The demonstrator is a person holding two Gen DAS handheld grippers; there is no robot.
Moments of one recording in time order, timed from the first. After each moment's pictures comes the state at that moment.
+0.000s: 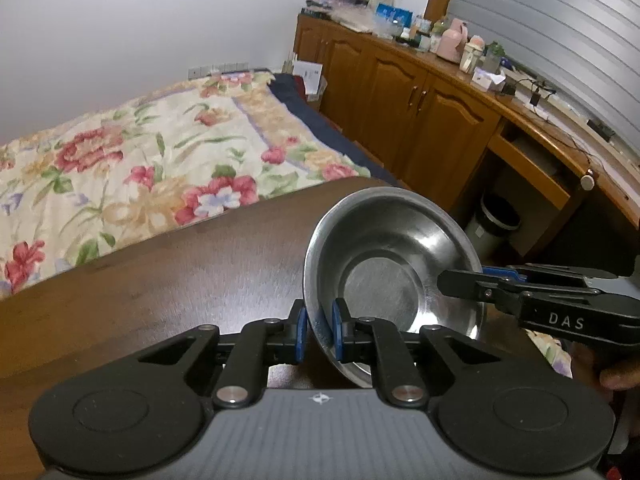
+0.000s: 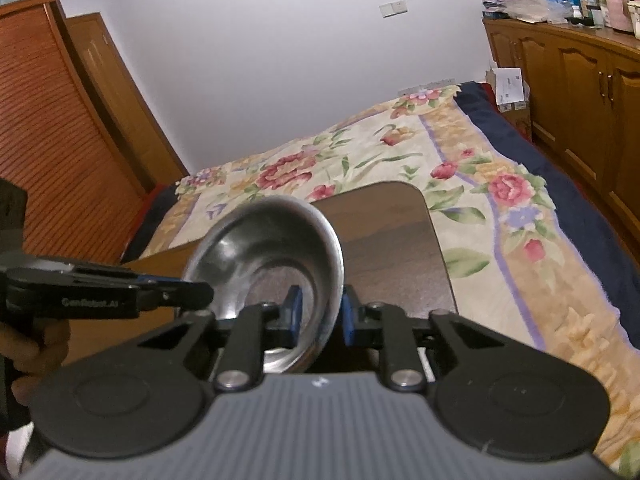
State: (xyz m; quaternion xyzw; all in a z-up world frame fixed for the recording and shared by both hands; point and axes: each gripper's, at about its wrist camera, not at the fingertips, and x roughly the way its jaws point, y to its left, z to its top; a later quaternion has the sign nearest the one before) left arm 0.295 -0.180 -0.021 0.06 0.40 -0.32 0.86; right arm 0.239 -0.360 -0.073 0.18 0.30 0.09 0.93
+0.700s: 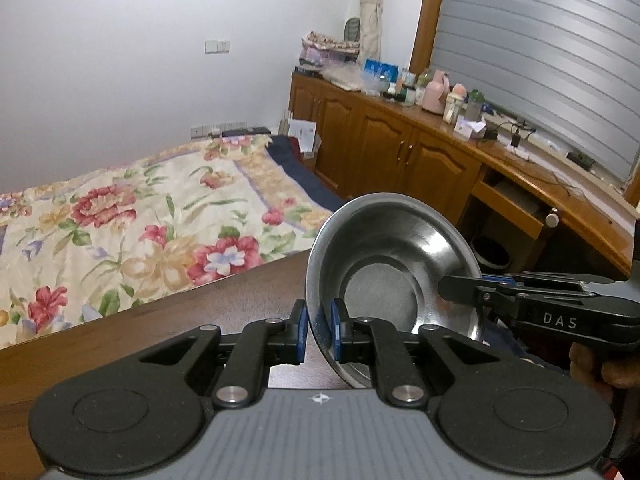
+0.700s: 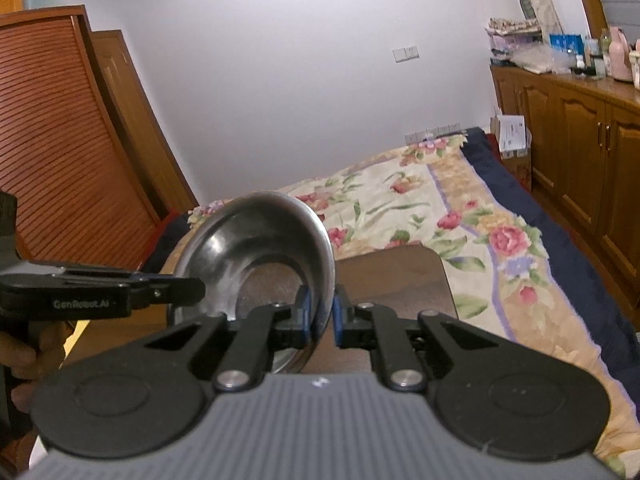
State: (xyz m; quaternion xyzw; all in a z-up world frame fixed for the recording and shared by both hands) left arm 0.249 -0.149 0.043 0.05 0.32 -0.33 0.89; right arm 0.203 -0.345 -0.015 0.16 0.24 0.08 0.95
